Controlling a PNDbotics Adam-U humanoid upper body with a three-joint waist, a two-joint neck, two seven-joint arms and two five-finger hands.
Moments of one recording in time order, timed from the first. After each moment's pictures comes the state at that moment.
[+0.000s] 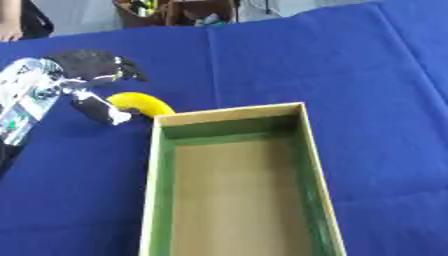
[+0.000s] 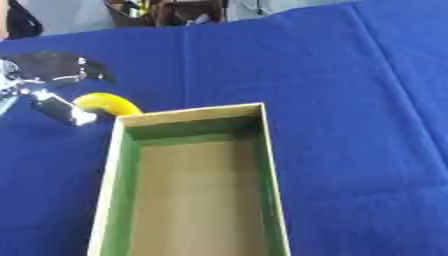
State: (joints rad) left arm -0.84 0.76 -0.27 -1.31 -0.85 -0.32 -0.49; right arm -0.02 -0.36 -0.15 -1.98 0.46 -0.52 -0.72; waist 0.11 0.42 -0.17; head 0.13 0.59
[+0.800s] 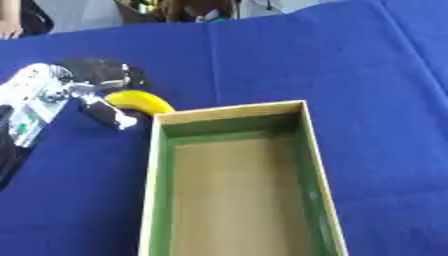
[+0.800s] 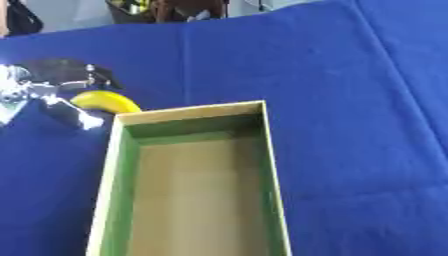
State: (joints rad) left arm -0.84 0.75 -0.28 -1.28 -0.81 -0.32 -0.54; right arm -0.03 -0.35 -0.15 -1.98 0.46 -0.51 -0.73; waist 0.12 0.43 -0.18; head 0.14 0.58
